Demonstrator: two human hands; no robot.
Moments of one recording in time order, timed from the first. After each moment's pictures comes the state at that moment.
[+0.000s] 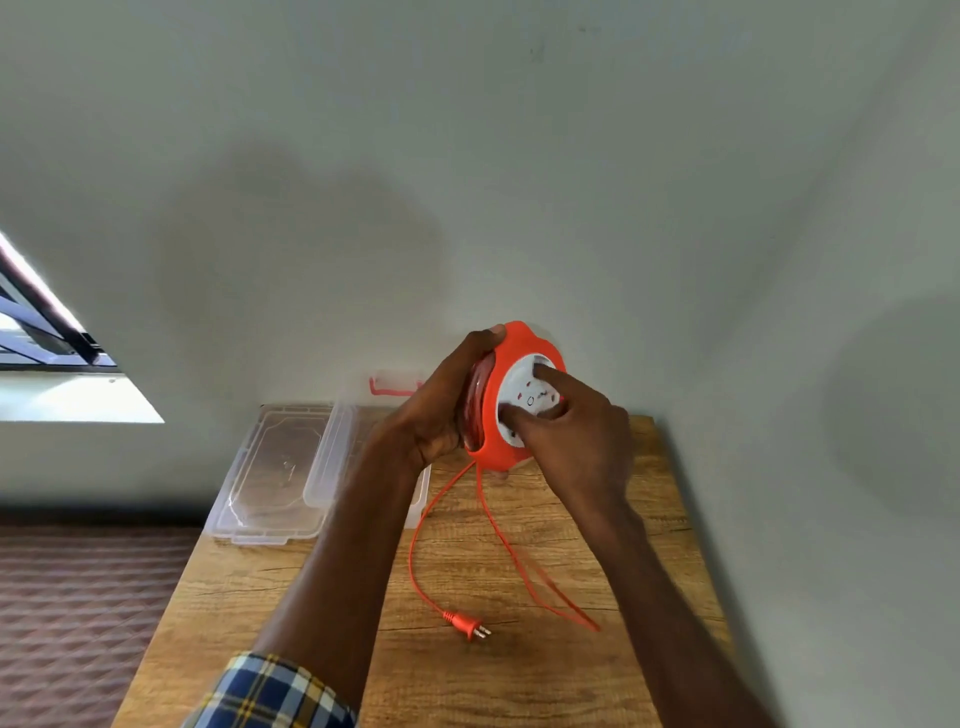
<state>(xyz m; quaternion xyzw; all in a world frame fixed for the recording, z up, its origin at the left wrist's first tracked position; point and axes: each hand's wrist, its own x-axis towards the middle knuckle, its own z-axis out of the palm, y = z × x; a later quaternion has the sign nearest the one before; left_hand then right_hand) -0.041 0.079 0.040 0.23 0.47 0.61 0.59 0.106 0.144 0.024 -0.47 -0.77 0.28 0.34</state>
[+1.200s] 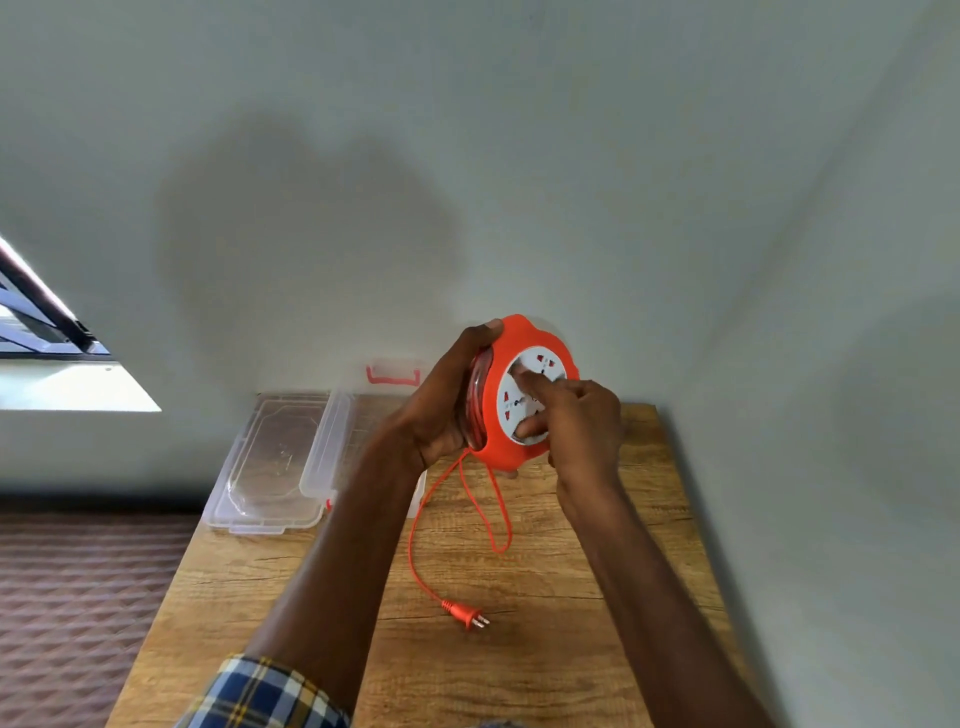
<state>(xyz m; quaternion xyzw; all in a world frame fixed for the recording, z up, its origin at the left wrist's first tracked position) -0.035 0.081 0.029 0.22 0.44 0.62 0.61 0.096 0.145 0.023 -0.50 -0.58 0.53 0.35</state>
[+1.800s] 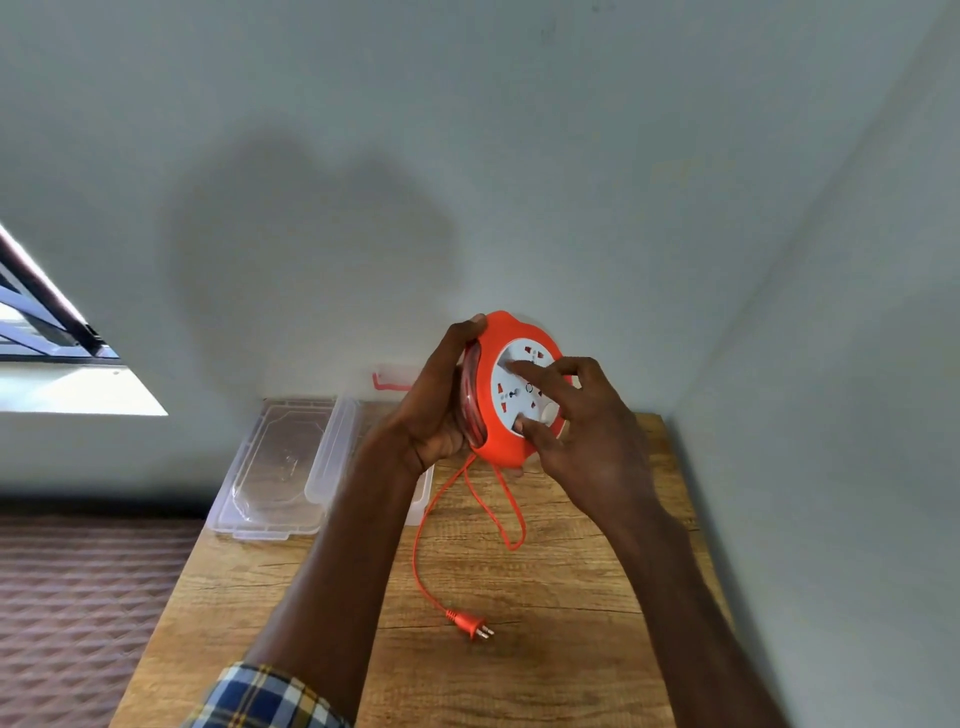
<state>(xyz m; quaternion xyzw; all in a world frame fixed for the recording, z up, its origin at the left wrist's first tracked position) -0.048 0.079 0.027 0.20 0.40 0.65 0.61 0.120 0.159 0.021 -0.31 -0.89 0.19 0.27</state>
